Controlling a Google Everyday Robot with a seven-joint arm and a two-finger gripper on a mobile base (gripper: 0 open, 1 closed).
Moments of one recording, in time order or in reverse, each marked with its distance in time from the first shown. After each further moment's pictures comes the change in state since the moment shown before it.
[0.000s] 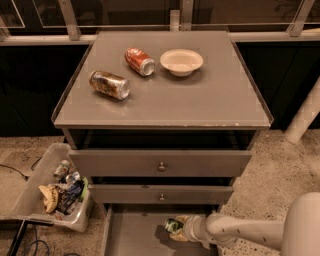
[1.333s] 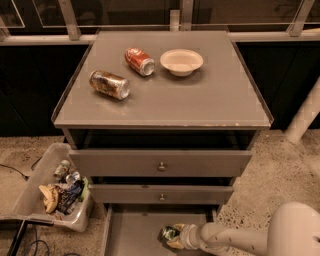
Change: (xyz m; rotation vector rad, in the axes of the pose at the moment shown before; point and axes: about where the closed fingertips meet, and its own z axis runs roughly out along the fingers) arm 0.046 0.019 0.062 -0.004 0.000 0.067
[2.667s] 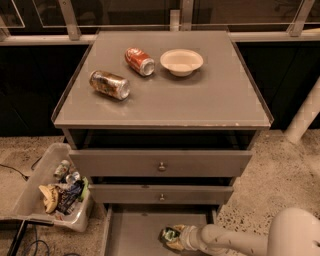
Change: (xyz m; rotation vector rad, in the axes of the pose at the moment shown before) arm 0.010 -0.001 0.012 0.003 -0.017 0.024
